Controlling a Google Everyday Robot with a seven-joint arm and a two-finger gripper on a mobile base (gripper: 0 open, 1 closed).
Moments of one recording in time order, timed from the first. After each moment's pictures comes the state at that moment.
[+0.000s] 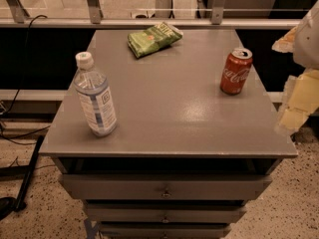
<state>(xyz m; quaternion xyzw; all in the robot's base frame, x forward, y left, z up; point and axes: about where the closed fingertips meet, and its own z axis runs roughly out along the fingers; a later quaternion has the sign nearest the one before) 0.438 -0.217 0.976 -0.60 0.78 -0.03 0.16</state>
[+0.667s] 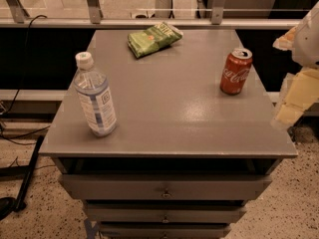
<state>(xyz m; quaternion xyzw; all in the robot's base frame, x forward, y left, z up) 0.456 -0.225 0.970 -0.59 0.78 -0.04 0.18</state>
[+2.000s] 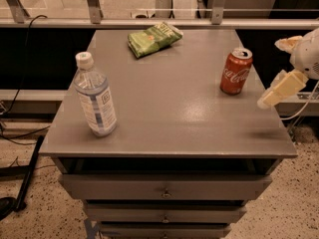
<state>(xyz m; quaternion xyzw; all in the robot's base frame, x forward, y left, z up) 0.567 -0.272 0.914 -0.53 0.77 0.02 0.35</state>
